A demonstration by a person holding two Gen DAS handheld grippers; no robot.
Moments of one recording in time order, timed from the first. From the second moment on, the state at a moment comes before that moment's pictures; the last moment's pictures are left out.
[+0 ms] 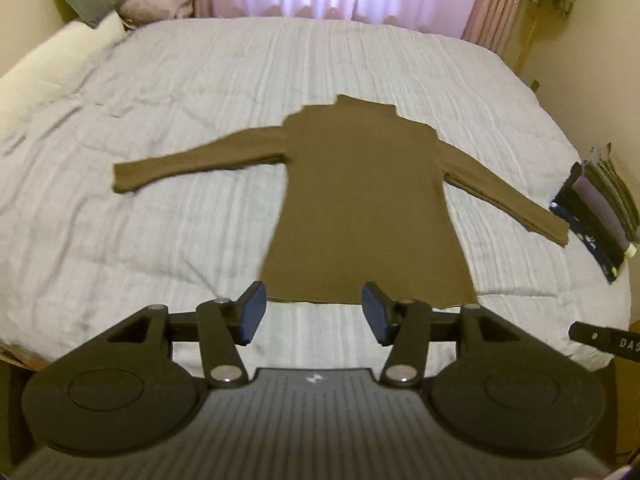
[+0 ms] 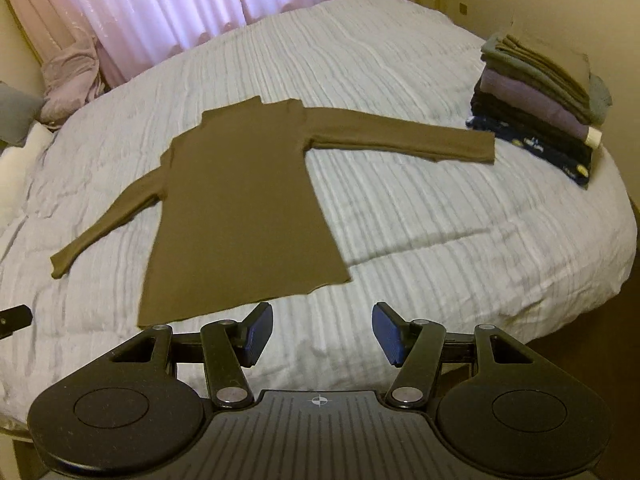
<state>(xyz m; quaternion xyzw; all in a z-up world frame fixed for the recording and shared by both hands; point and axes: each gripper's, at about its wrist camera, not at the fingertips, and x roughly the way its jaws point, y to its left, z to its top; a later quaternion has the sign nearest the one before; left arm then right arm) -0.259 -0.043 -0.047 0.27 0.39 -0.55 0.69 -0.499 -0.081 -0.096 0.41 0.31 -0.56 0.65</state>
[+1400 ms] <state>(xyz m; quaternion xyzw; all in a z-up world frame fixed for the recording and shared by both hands) -0.250 -0.011 -0.028 0.27 0.37 -0.55 0.70 -0.466 -0.062 -0.081 0.35 0.35 -0.55 0.68</state>
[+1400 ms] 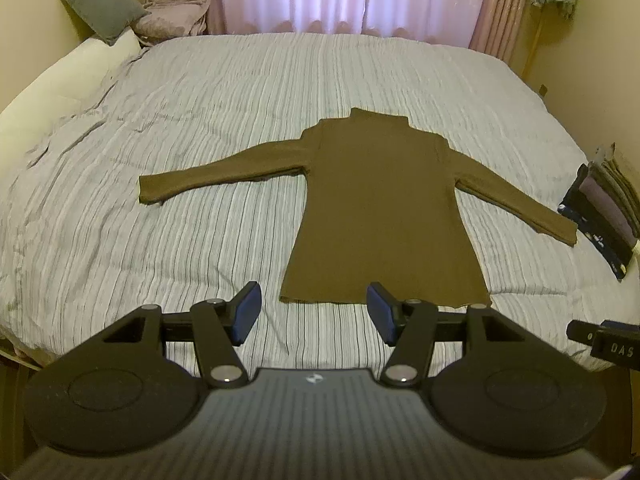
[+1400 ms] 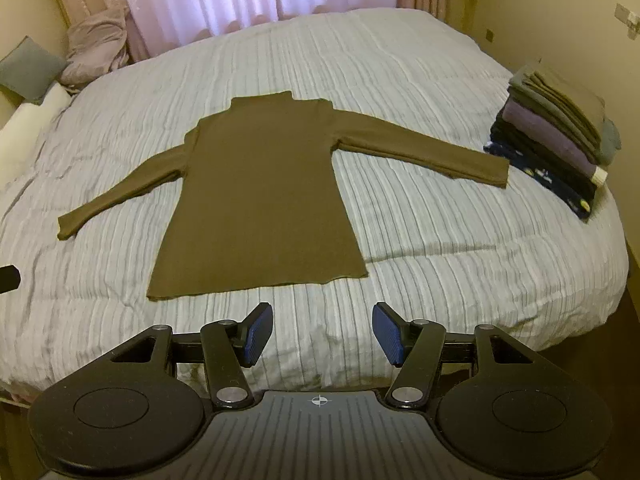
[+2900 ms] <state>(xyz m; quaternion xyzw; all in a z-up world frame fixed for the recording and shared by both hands) -0.255 -0.043 -0.087 0.26 0.45 -0.47 0.71 -0.520 -0.120 -0.139 0.41 0.39 -0.51 0.65</state>
